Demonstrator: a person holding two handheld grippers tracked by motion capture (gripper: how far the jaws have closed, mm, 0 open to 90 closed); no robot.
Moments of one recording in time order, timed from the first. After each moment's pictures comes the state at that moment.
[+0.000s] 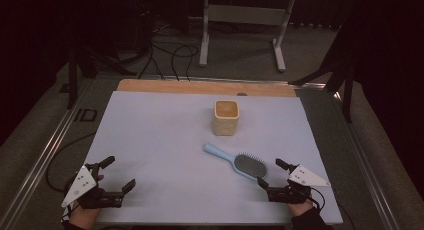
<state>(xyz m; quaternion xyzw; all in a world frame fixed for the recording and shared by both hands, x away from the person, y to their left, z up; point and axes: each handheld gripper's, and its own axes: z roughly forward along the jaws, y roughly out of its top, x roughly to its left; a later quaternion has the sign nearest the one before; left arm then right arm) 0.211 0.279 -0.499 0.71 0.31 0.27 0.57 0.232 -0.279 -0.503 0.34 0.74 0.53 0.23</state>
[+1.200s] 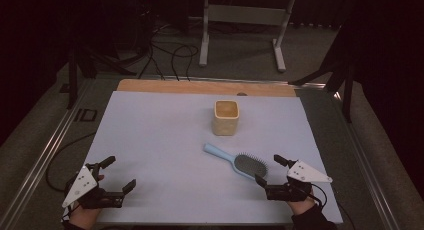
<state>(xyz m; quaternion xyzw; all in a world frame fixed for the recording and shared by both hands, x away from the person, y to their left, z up) 0.210 0.278 -0.497 0.71 0.31 0.27 0.57 0.229 -0.264 -0.462 0.33 0.76 0.52 0.23</state>
